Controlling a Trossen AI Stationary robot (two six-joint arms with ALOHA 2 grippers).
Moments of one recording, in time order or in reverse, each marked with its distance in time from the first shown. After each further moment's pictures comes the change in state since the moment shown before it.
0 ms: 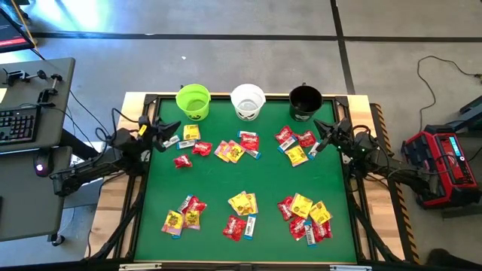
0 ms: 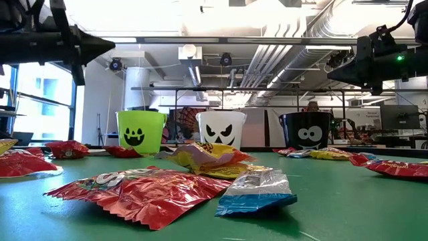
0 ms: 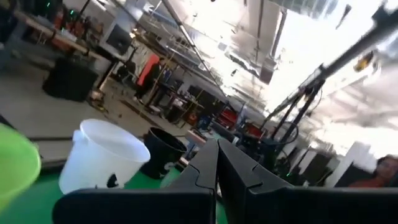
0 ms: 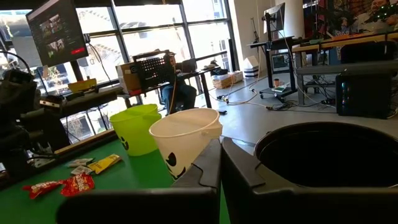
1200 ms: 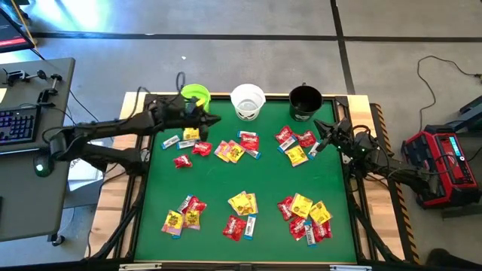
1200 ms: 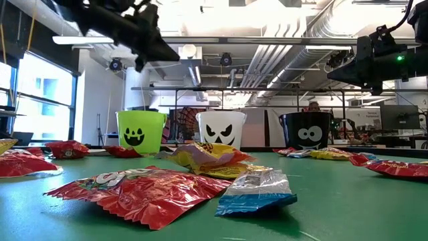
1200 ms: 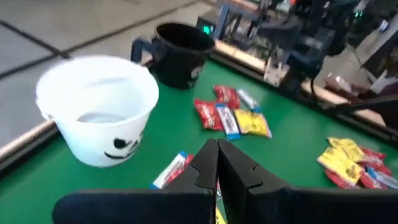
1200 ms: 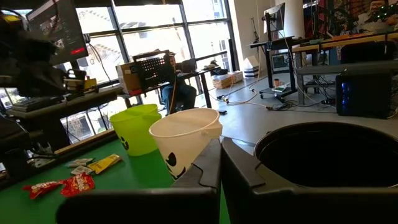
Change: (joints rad) left arm -0.004 1.099 0.703 -0.252 0.154 0.301; right arm 0.000 0.000 0.000 0.000 0.000 0.000
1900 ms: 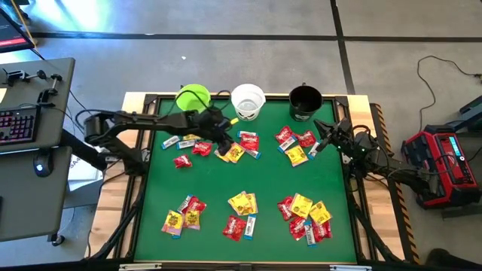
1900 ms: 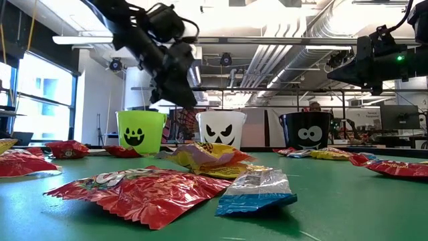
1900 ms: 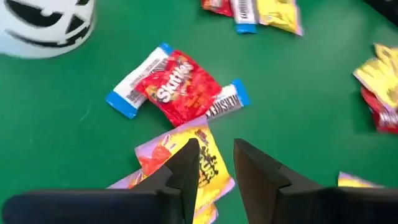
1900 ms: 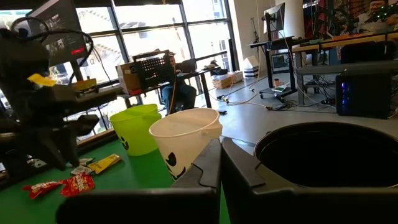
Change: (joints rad) left arm -0.104 0.415 0.231 -0.277 -0.014 -0.097; right arm 0.000 0.000 0.000 0.000 0.000 0.000
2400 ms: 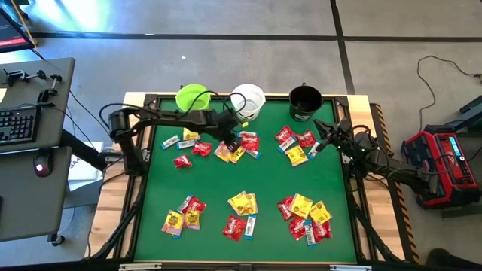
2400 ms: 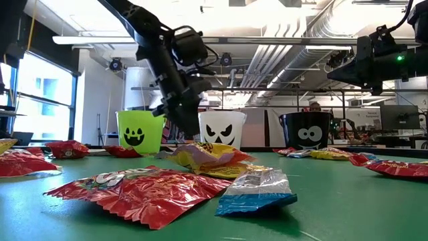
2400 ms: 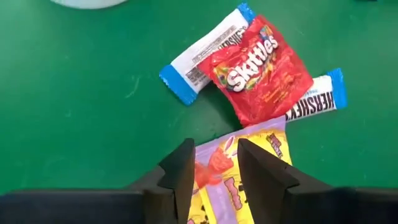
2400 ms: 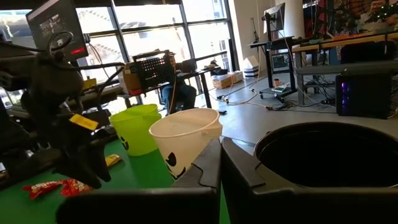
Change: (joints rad) left arm 0.006 0.243 0.180 -0.176 -0.135 -0.075; right arm 0.000 0.000 0.000 0.000 0.000 0.000
